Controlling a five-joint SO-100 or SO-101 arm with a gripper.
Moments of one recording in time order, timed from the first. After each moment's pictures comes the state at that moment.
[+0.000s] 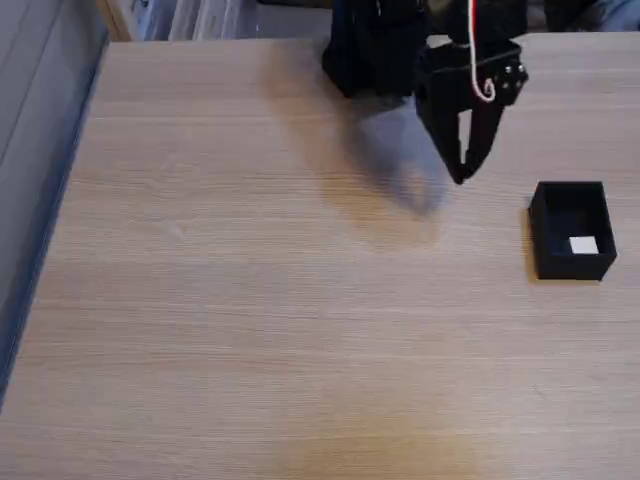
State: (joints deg) arm -15.7 134.0 129.6 61.3 -92.1
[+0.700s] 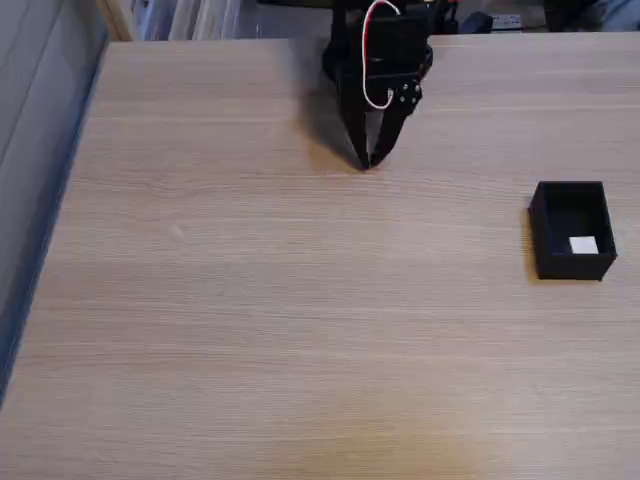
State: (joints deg) arm 2.3 182.8 175.0 71.0 -96.6
